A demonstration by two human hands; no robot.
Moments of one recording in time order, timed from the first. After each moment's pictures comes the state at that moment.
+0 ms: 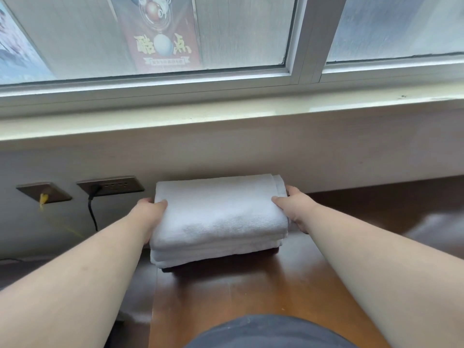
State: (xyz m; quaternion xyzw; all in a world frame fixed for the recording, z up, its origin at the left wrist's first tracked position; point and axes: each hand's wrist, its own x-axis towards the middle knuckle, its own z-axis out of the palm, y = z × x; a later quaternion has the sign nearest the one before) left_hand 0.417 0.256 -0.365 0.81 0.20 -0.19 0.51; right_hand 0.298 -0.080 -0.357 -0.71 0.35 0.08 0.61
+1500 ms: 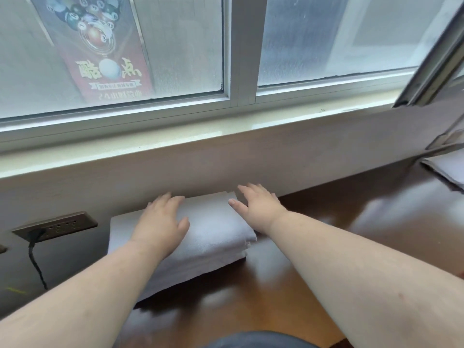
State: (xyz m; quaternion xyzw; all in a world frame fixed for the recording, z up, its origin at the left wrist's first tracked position) left_hand 0.371 0.151 -0.316 0.95 -0.27 -0.04 0.12; right_hand 0.274 -0.092 -0.317 -0.96 0.19 0.05 0.22
